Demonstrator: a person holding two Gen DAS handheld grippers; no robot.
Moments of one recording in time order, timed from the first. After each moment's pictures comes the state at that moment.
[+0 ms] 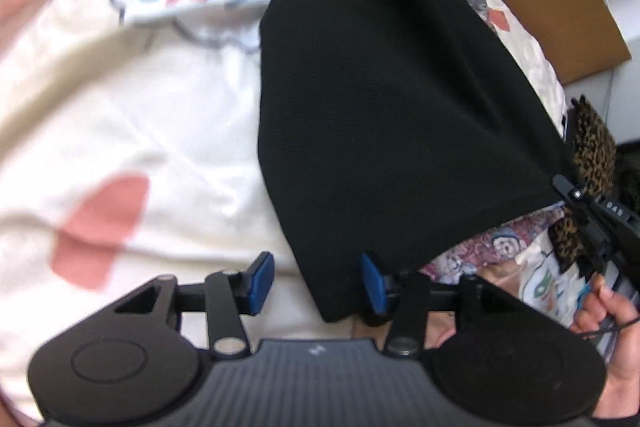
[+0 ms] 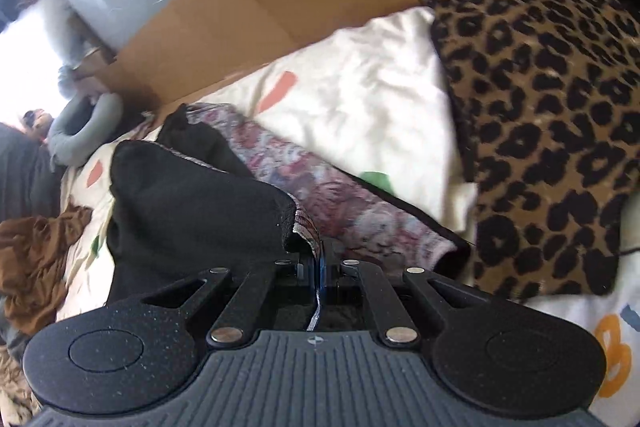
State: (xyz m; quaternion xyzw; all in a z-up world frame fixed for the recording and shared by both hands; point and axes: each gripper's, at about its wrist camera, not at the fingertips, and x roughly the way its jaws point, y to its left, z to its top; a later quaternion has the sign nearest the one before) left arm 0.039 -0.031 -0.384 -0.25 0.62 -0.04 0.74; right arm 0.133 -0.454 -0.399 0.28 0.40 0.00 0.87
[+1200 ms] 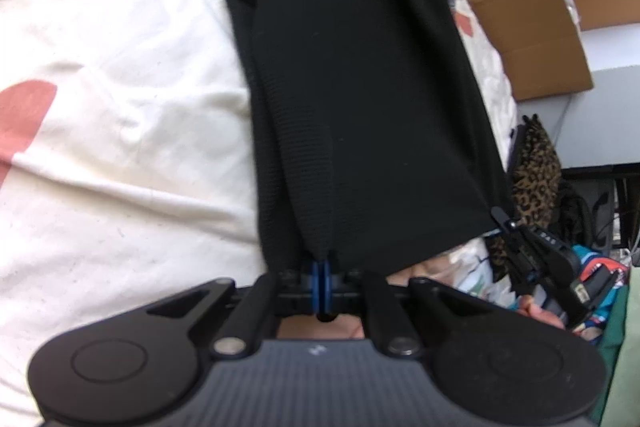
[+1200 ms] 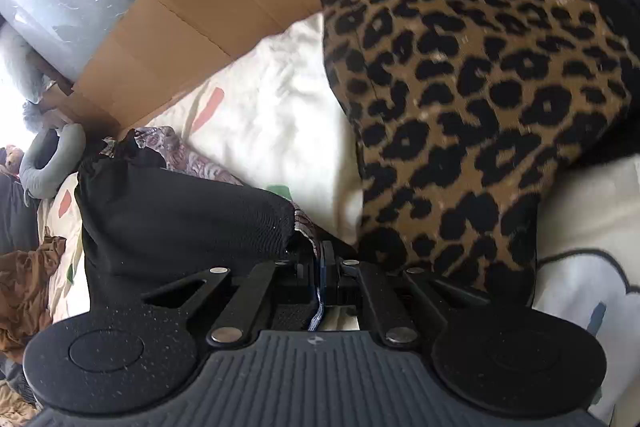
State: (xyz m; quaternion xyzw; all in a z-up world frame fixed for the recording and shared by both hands) left arm 0.015 -0.054 -0.408 -0.35 0.60 -0.08 0.72; right arm 0.121 -0.511 -0.426 0.32 0.41 -0.04 0.86
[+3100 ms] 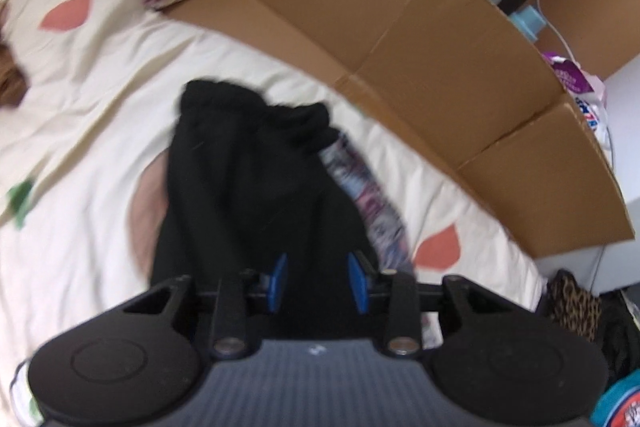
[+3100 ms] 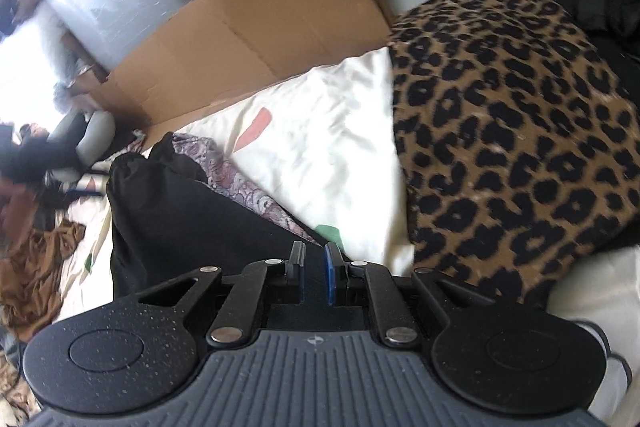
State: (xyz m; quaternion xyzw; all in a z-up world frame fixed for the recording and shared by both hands) left arm 0.372 -0.116 -0.298 -0.18 0.55 -0.05 0.82; right arm 0.143 -0.503 -0.374 0.26 0.39 0.00 0.88
